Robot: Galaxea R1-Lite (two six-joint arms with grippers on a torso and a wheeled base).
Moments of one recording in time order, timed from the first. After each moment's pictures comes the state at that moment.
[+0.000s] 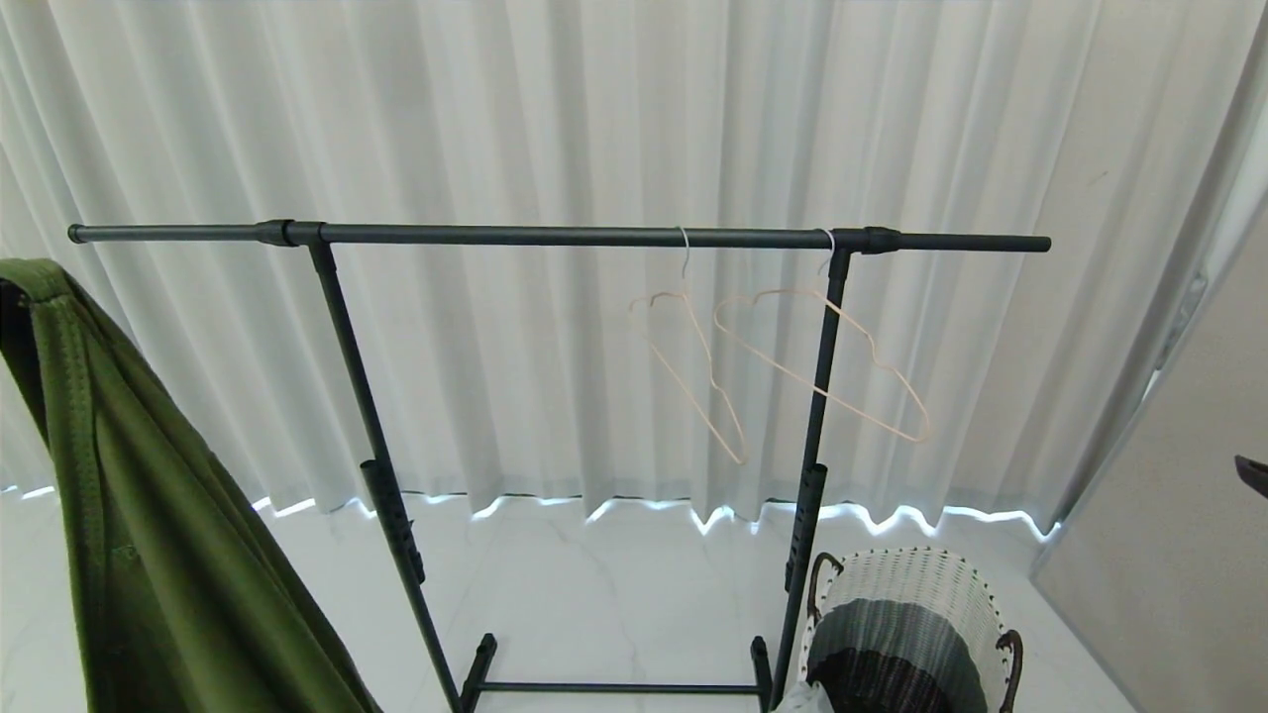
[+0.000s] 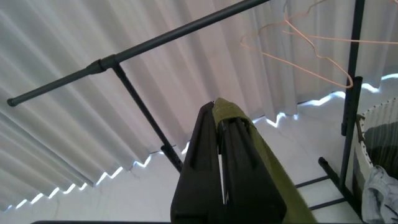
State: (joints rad) left arm -0.90 0.93 -1.05 0.25 0.71 0.32; right arm 0.28 0.90 -0.81 0.18 -0.20 -0.41
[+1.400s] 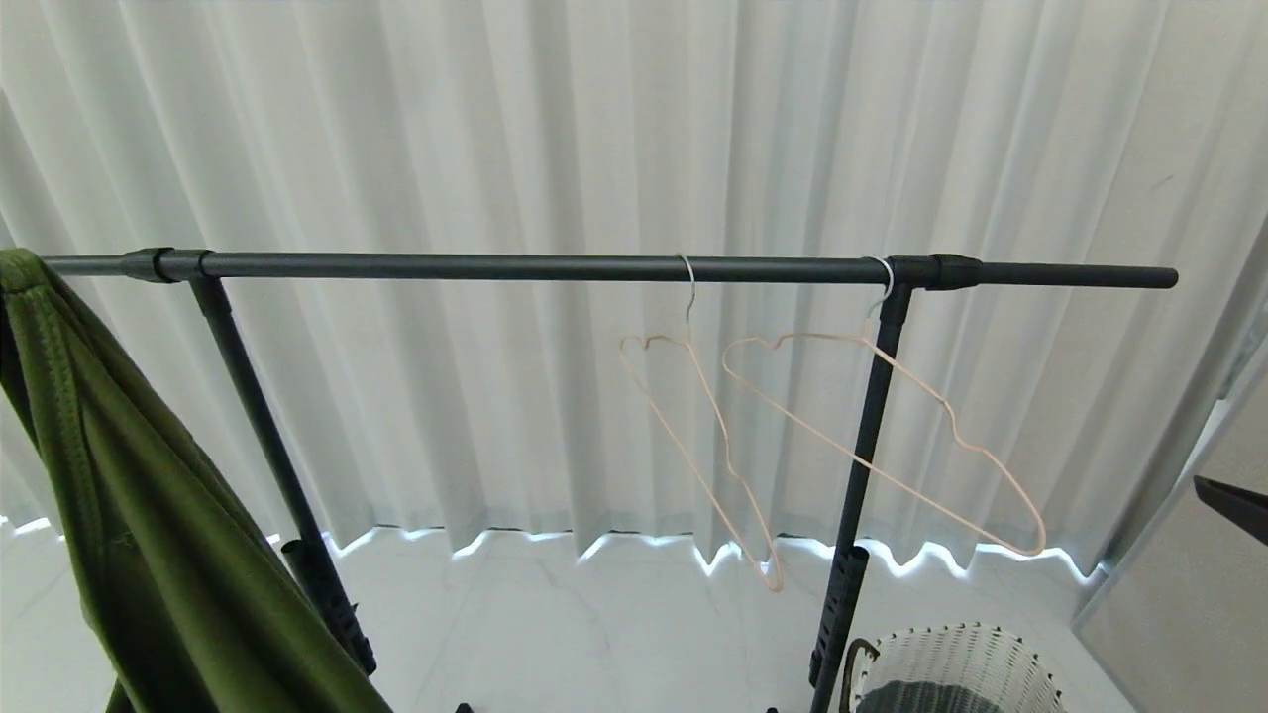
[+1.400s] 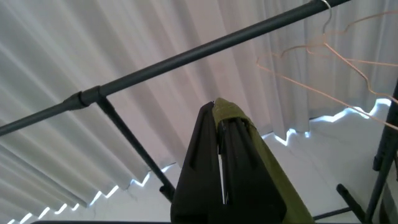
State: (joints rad) left arm -0.90 0.92 -1.06 0.25 0.71 0.33; right arm 0.30 0.92 -0.78 0.18 -0.17 -0.28
